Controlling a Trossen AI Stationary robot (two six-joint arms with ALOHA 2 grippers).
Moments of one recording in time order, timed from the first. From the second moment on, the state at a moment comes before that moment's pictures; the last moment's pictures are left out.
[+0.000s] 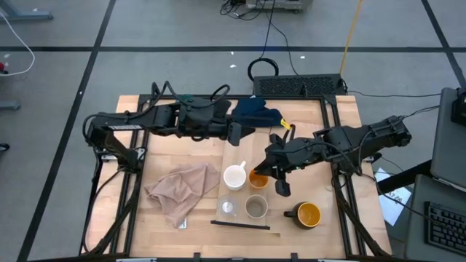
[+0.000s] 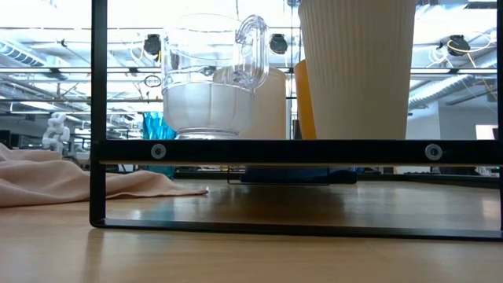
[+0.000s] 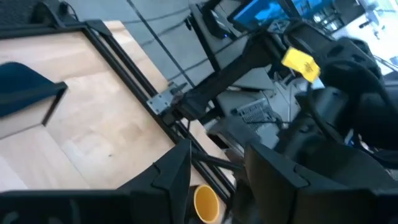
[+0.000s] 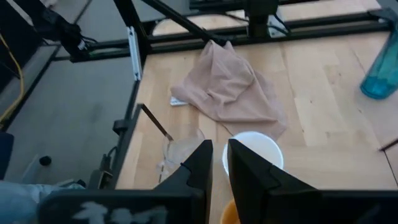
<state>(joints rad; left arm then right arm) -0.04 1.62 1.82 -0.52 -0.16 -0.92 0.31 1.40 1.55 -0.75 0.10 0.30</state>
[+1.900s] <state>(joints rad) 0.08 1.24 1.82 -0.65 0.10 -0.29 0.02 1.40 1.55 -0.55 0.11 0.24</state>
